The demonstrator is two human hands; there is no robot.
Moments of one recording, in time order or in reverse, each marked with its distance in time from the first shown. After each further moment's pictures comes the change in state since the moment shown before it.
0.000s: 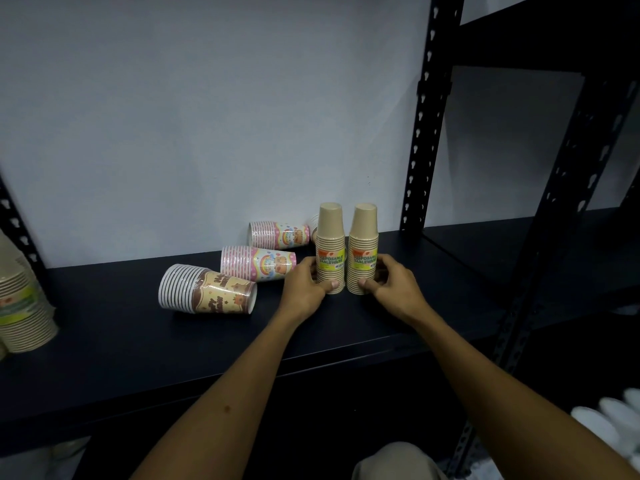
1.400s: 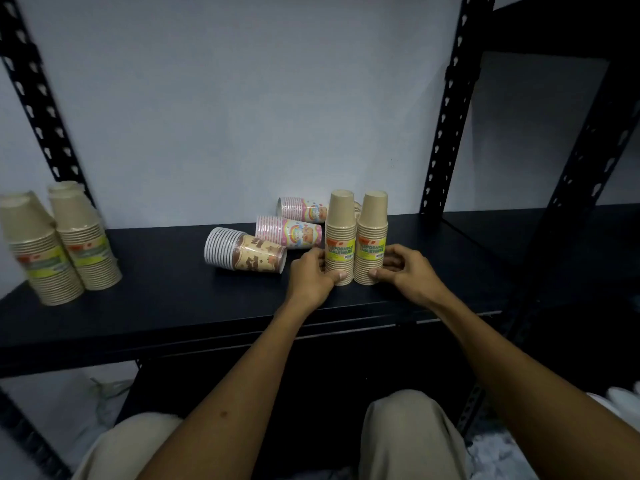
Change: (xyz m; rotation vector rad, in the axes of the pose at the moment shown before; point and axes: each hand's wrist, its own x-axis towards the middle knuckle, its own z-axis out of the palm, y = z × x) left_hand -0.066 0.001 -0.031 0.063 0.072 -0.058; right_hand -0.043 -0.020 -0.001 0.213 -0.187 0.033
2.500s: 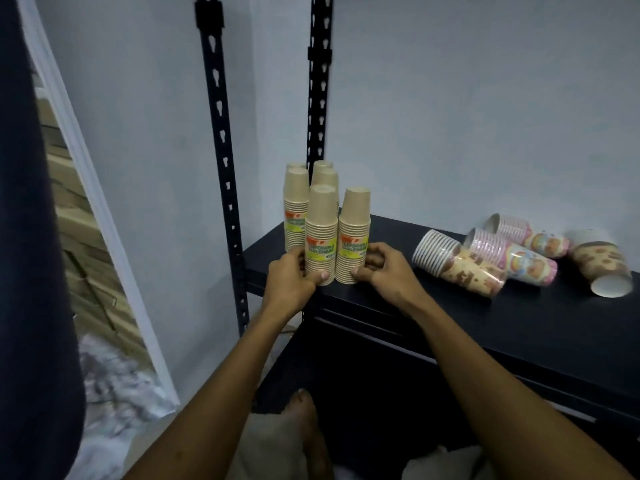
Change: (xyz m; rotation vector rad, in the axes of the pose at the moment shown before) left_hand -0.118 -0.084 -0.285 0.225 0.577 -0.214; right_hand 0.032 -0.137 0.313 0.246 -0.525 -0.148
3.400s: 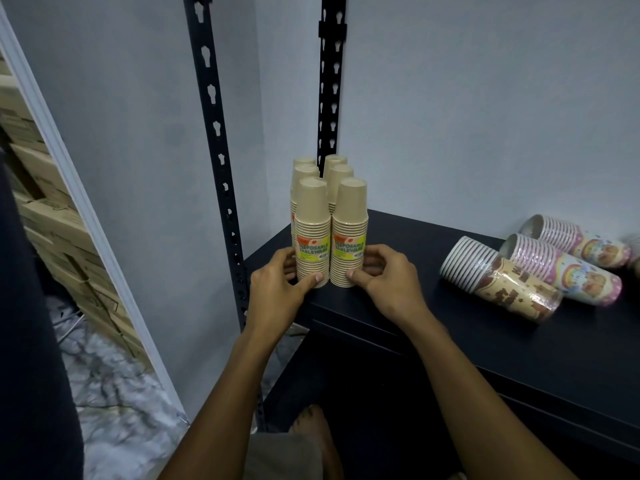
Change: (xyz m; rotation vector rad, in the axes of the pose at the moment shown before) left_hand 0.017 -0.027 -0.011 0.002 0.179 0.085; right_hand 0.023 -0.003 0.029 -0.137 0.124 -0.085
